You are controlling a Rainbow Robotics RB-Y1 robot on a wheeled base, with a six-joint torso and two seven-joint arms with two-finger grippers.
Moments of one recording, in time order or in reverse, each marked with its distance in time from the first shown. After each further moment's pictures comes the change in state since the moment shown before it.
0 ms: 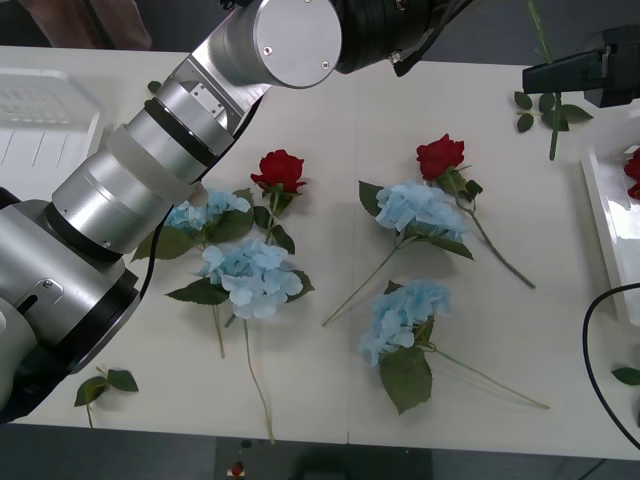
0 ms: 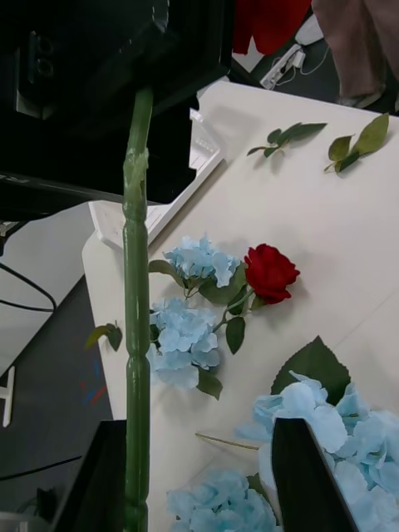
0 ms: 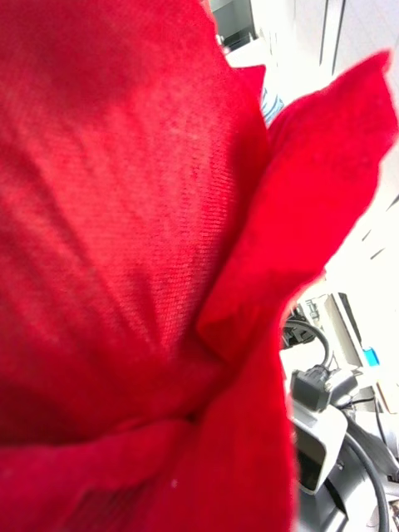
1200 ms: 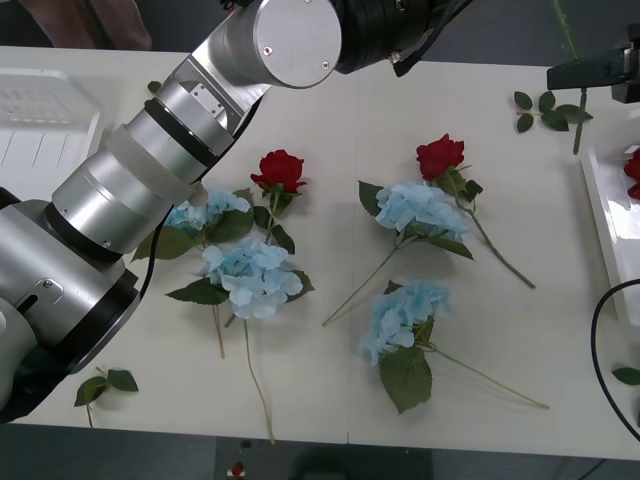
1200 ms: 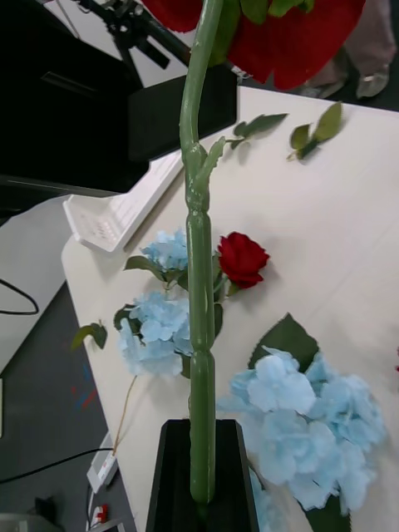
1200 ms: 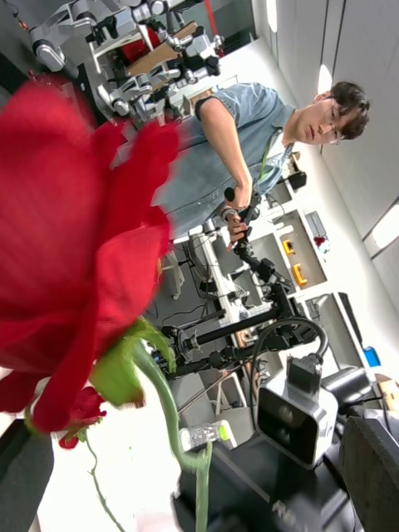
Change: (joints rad) right arm 0.000 -0.033 -0.059 0.000 0.063 0.034 -0.052; left arm 0.000 0.000 0.000 0.002 0.000 0.000 0.000
